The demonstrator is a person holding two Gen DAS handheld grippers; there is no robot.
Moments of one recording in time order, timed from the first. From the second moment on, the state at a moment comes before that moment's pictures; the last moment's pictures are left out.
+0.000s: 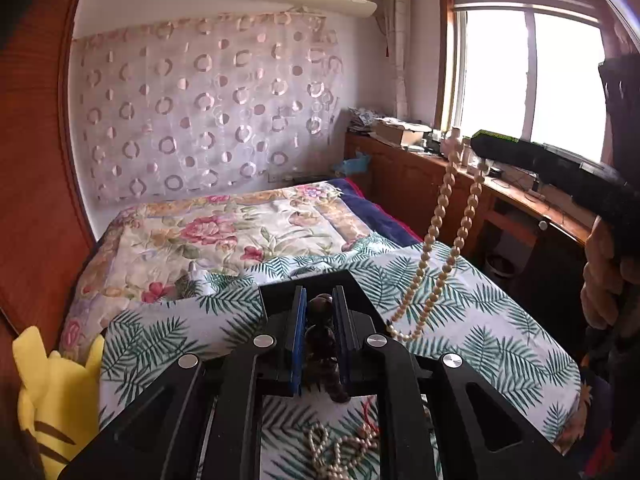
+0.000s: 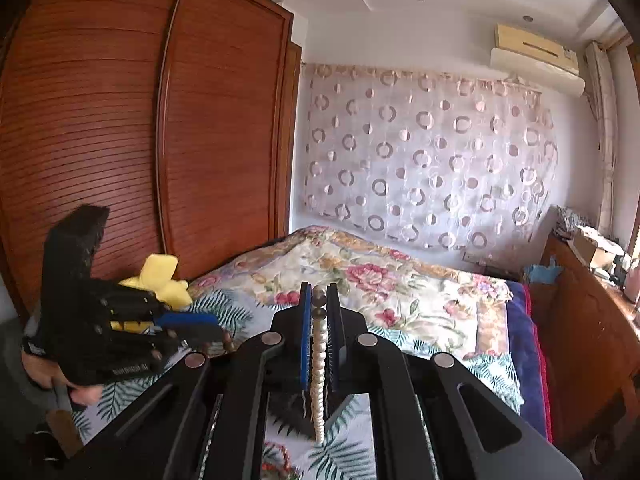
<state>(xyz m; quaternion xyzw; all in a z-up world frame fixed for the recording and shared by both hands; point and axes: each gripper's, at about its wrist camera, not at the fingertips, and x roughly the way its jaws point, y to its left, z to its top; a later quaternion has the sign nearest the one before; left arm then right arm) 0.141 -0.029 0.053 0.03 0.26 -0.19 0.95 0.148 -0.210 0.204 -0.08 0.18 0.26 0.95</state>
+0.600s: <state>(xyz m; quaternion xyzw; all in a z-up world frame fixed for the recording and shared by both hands) 0.212 -0.041 -0.002 0.02 0.32 -0.18 0.93 0.231 -0.183 0.154 -0.09 0.25 0.24 0.93</state>
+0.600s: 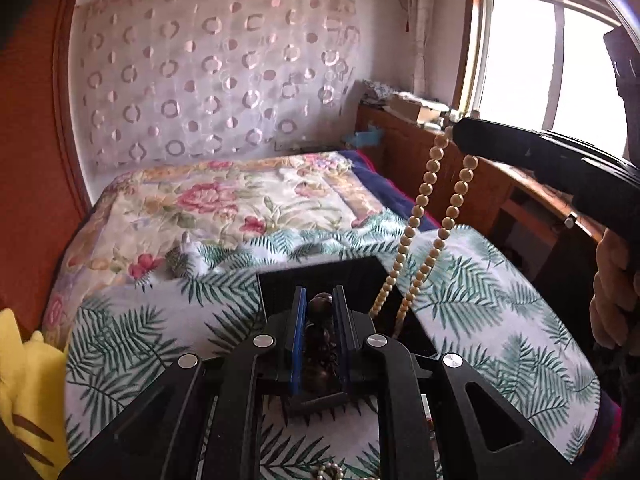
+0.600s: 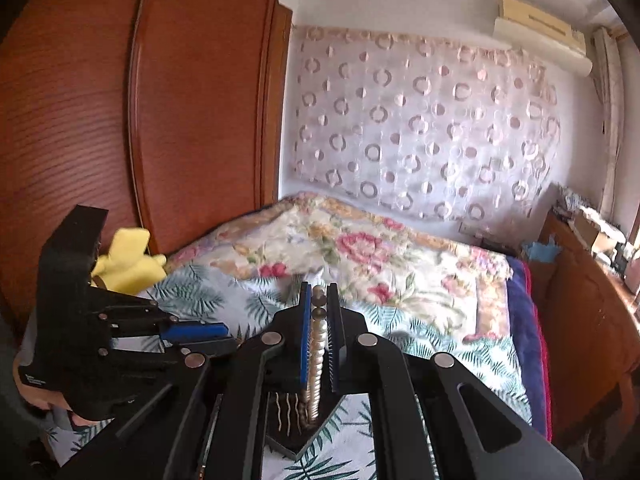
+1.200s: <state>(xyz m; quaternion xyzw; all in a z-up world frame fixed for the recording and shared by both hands) 0.184 -0.021 -0.012 0.01 0.31 -0.16 0.94 0.259 -0.172 0.079 -0.07 0.33 0.24 0.91</state>
